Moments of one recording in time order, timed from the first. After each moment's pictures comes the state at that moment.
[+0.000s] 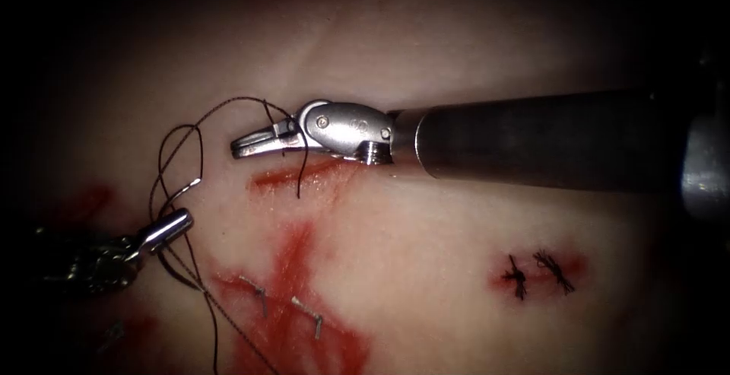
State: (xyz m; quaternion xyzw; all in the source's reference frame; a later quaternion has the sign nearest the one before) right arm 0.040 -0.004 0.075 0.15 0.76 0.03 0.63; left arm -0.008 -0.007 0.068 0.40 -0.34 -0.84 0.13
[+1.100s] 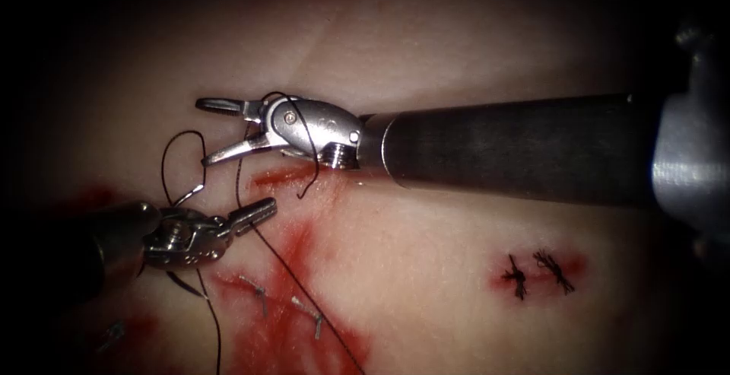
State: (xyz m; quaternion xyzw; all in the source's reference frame) right arm 0.044 -0.005 0.073 0.06 0.73 0.11 0.68; left arm -0.015 -0.007 0.075 0.41 -0.22 -0.86 0.19
